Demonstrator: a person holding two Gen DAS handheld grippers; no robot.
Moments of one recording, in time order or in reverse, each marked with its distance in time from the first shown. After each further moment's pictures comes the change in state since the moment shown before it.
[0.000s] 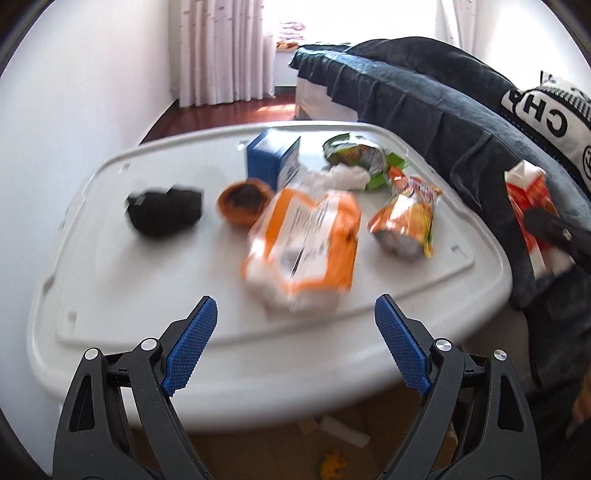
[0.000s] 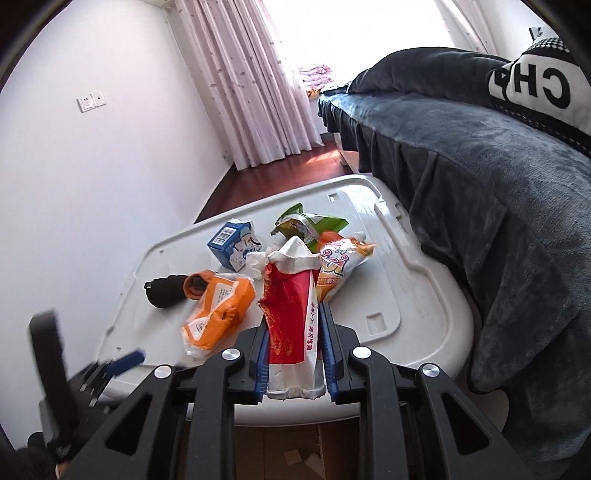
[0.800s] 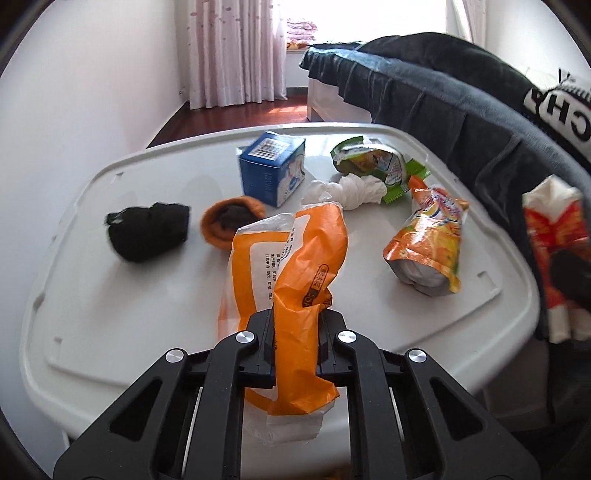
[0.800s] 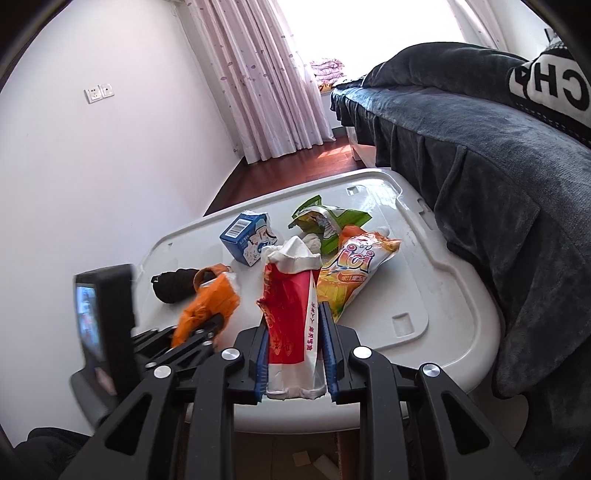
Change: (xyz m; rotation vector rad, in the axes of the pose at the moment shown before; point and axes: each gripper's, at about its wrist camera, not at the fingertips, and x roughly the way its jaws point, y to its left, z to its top) left arm 0.021 -0.004 0.010 -0.056 -0.002 0.060; right arm 0.014 0.018 -0.005 -0.018 0.031 0.037
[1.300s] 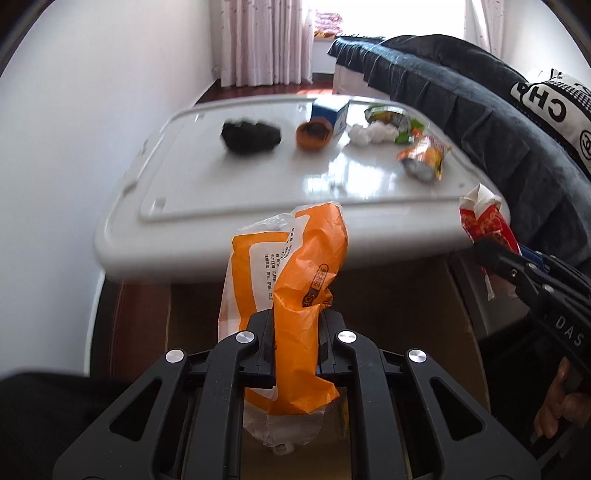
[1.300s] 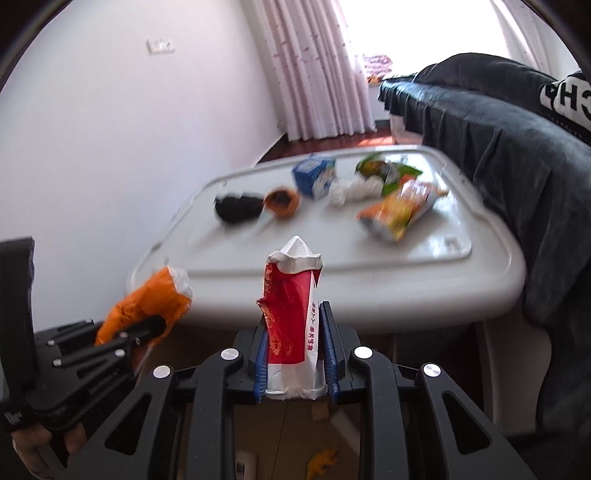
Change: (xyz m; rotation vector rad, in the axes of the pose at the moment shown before) left arm -0.122 0.051 -0.133 -0.069 0.086 0.053; right arm -0.045 0.065 -0.116 -0.174 0.094 0.068
